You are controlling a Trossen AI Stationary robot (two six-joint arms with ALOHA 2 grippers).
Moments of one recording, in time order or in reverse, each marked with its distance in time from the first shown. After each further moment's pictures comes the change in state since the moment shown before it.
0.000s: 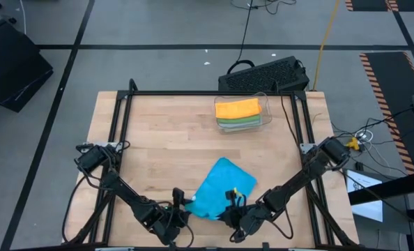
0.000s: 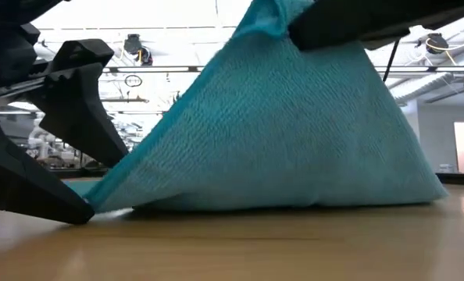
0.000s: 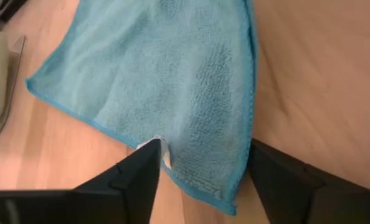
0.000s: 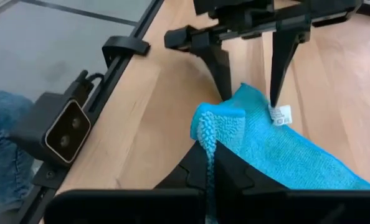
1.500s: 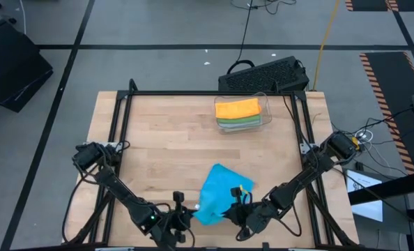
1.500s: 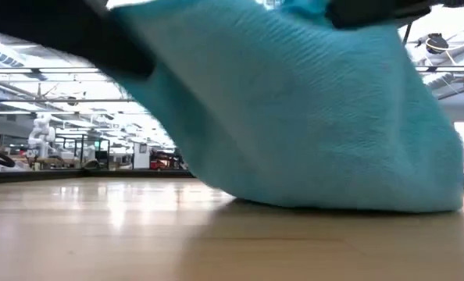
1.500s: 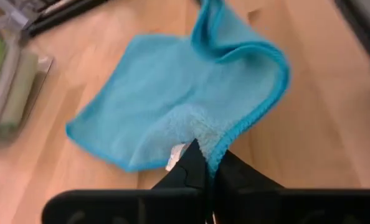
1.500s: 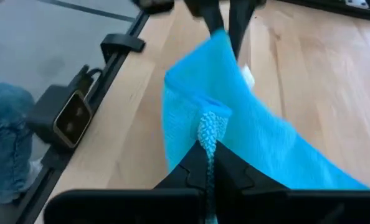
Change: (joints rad) left arm -0.023 -0.060 0.128 -0.014 -0.072 -0.114; right arm 0.023 -0.101 -0.035 -0.094 0.027 0.014
